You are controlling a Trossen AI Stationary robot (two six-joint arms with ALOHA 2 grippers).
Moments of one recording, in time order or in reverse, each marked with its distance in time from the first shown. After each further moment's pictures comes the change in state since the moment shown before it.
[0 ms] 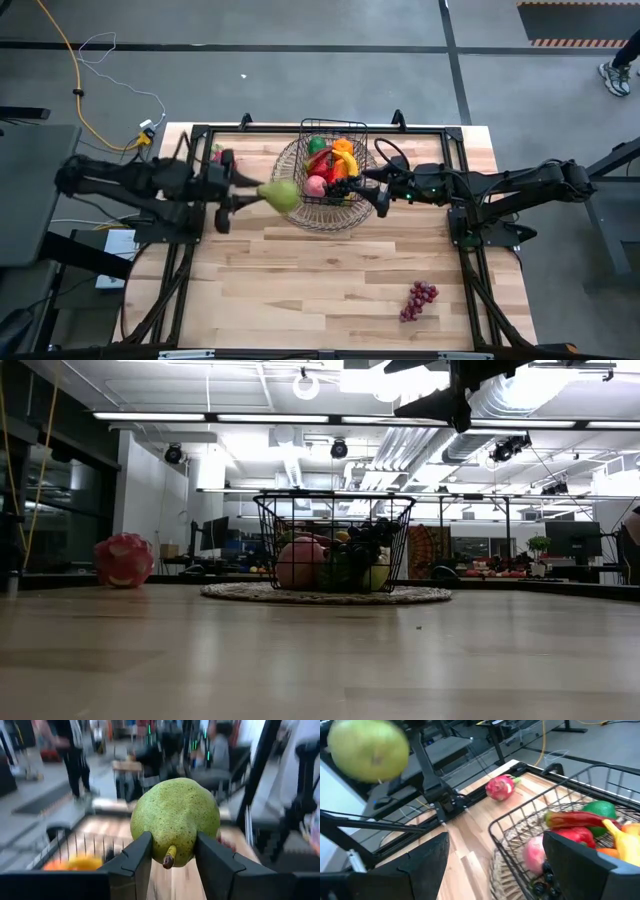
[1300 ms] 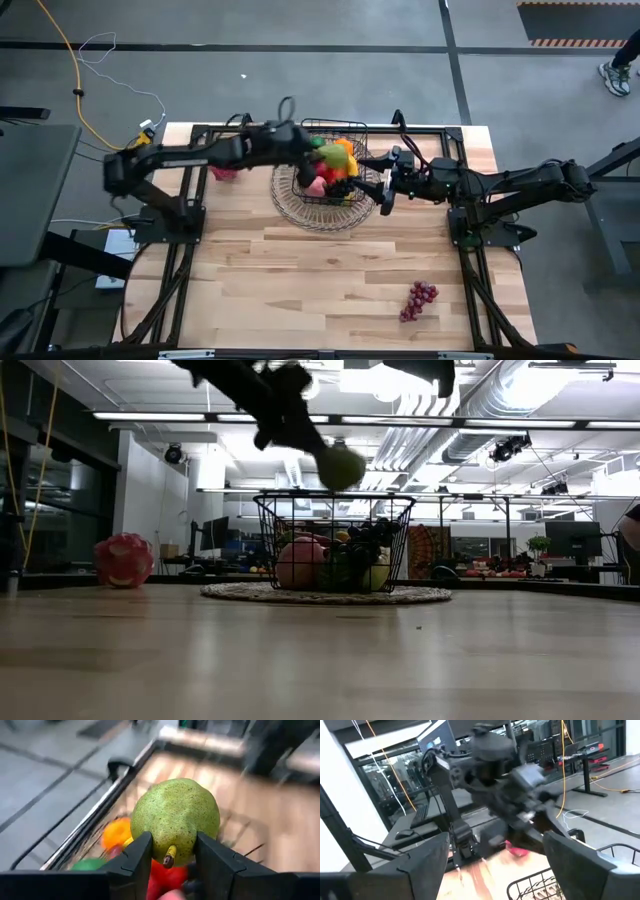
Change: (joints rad) left arm 0.475 0.723 0.297 0.048 0.155 0.041; right arm 0.000 0.000 0.000 0.306 -0.032 -0.226
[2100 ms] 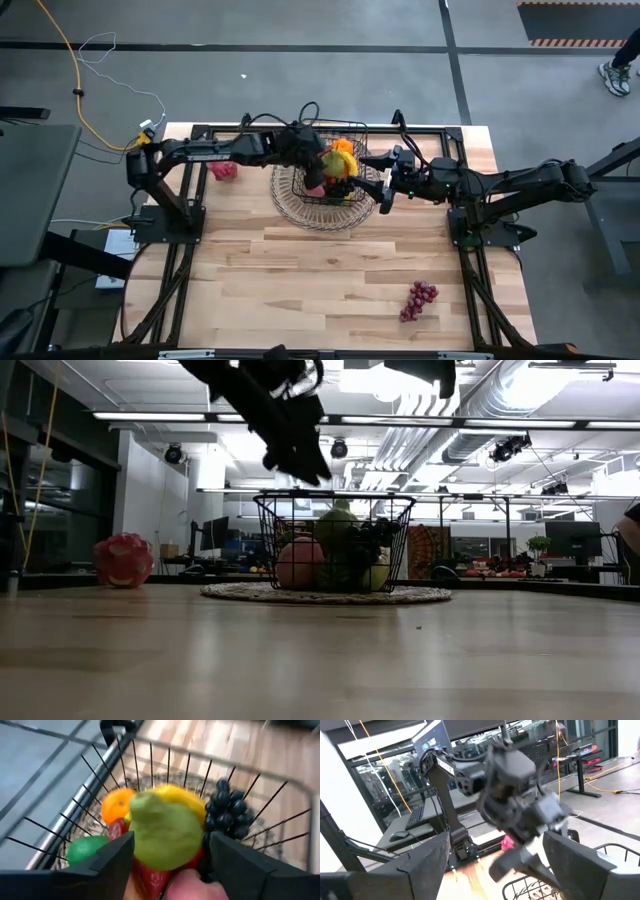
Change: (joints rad) left arm 0.027 0.162 0.098 -0.136 0.002 0.074; right arm 0.000 0.000 0.000 -0.001 0.027 -0.003
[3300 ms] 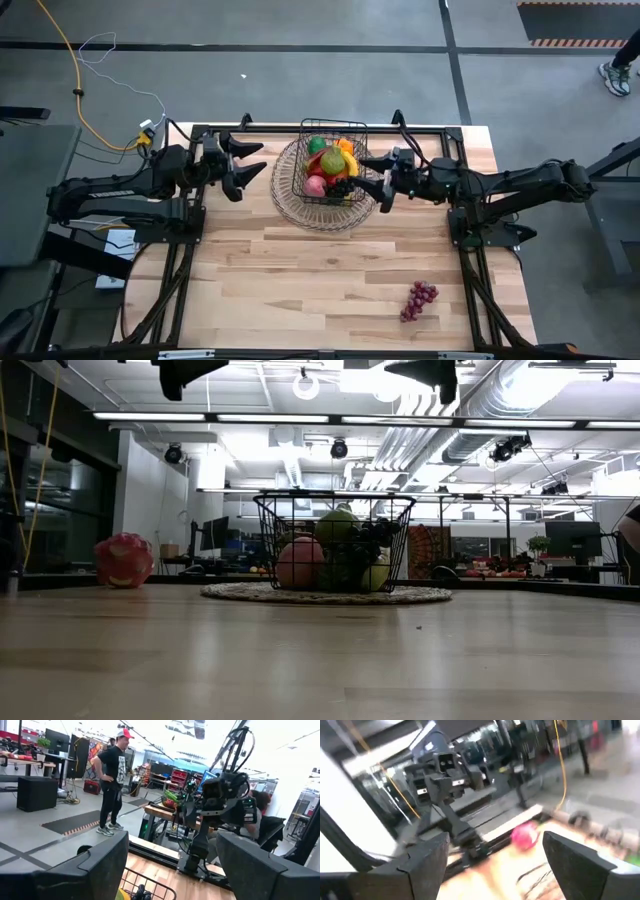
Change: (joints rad) left arm -0.152 -0.965 -0.667 0.557 -0.034 -0.269; right arm 0.000 0.000 0.000 -0.014 0.000 0.124
